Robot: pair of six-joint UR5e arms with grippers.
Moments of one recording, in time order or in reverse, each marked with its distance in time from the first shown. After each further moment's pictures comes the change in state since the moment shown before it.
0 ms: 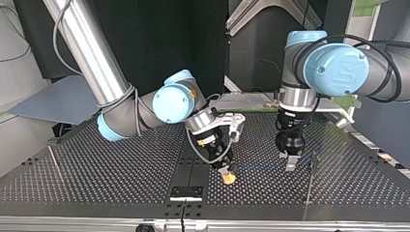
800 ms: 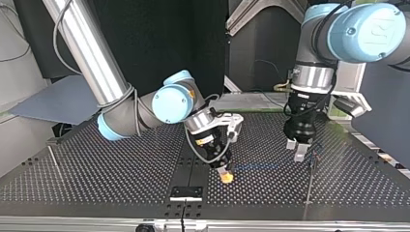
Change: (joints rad) left arm 0.055 0.139 -0.108 0.035 0.128 0.023; right arm -0.006 0.000 0.014 -0.008 0.004 -0.001
